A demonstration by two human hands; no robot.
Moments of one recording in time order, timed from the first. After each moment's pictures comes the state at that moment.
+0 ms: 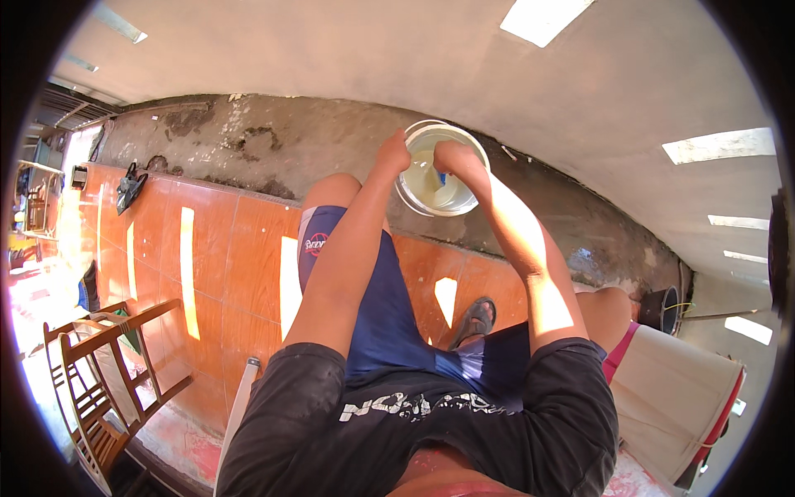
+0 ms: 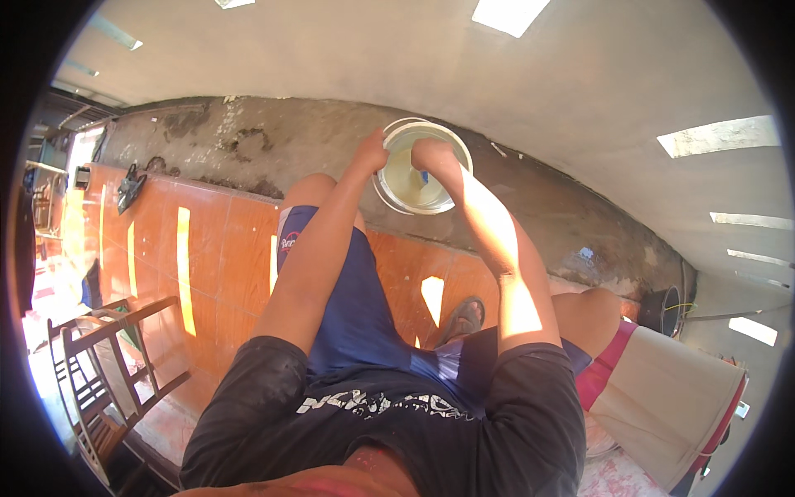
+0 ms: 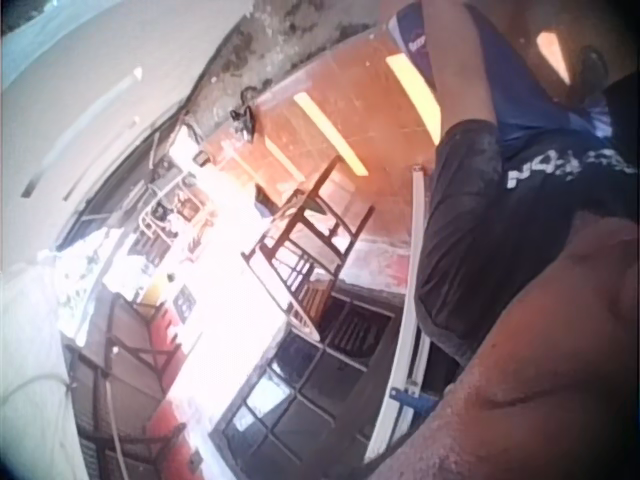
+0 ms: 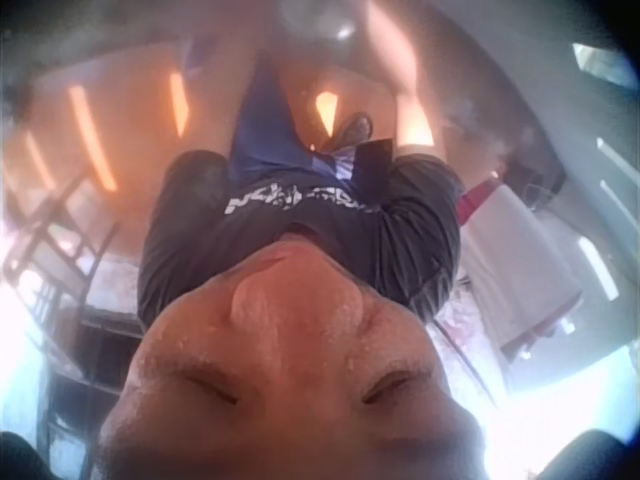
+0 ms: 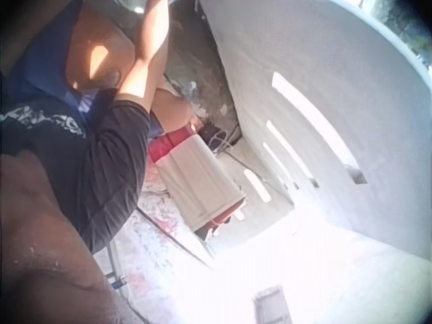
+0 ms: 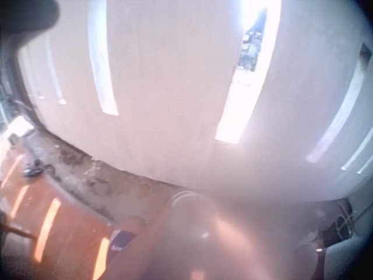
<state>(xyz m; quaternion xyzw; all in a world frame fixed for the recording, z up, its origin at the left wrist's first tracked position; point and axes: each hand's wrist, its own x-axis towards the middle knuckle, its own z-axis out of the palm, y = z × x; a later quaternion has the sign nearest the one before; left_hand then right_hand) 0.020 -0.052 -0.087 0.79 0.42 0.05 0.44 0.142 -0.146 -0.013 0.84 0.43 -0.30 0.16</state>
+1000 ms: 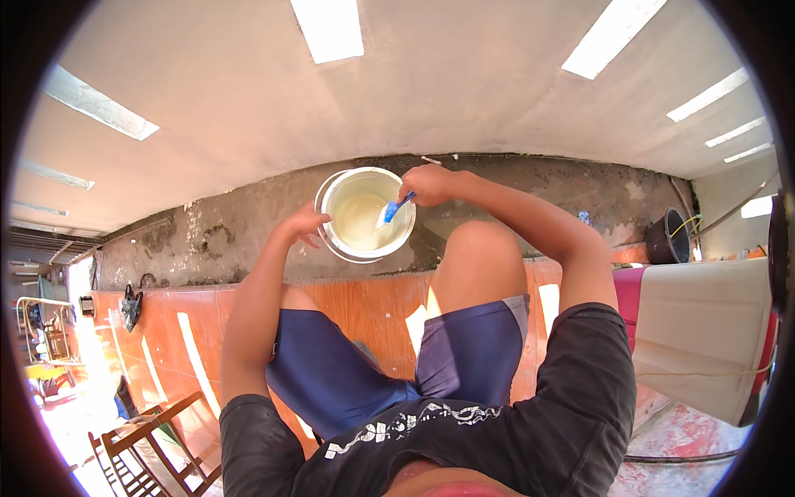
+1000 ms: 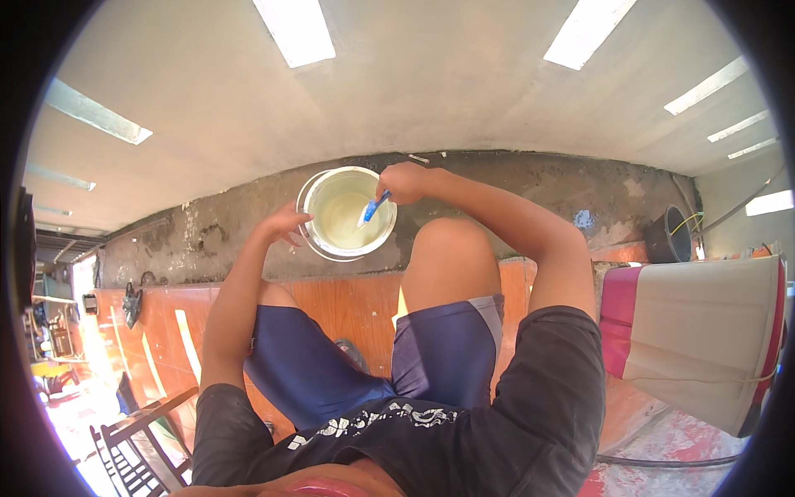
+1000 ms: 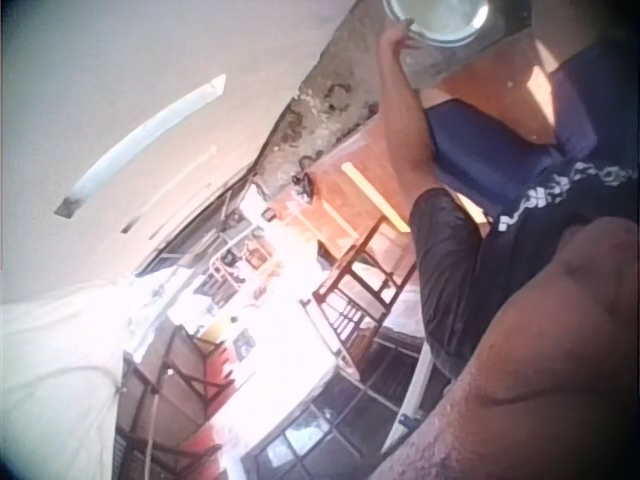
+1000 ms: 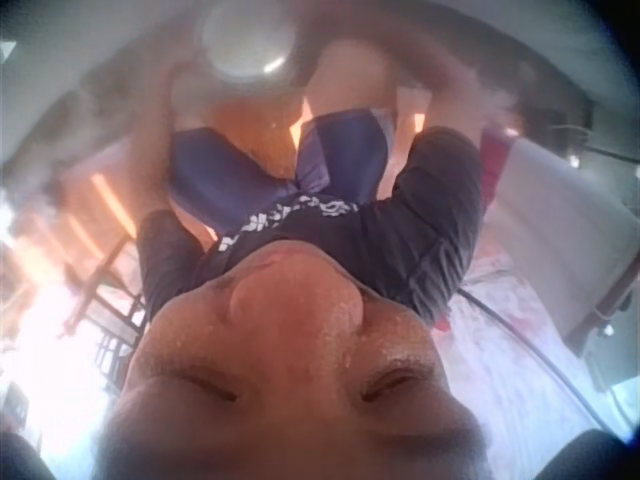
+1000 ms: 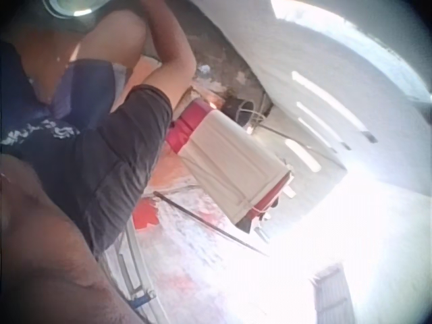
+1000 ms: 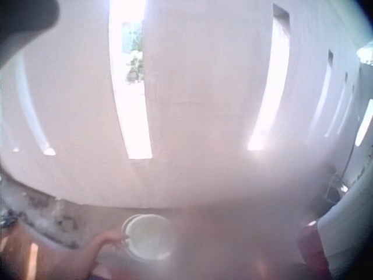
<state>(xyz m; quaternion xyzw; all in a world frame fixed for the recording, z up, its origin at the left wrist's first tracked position) 0.029 -0.071 0.012 0.68 0.39 -0.27 0.56 0.272 -0.316 0.013 0.66 0.68 -0.31 -0.09</state>
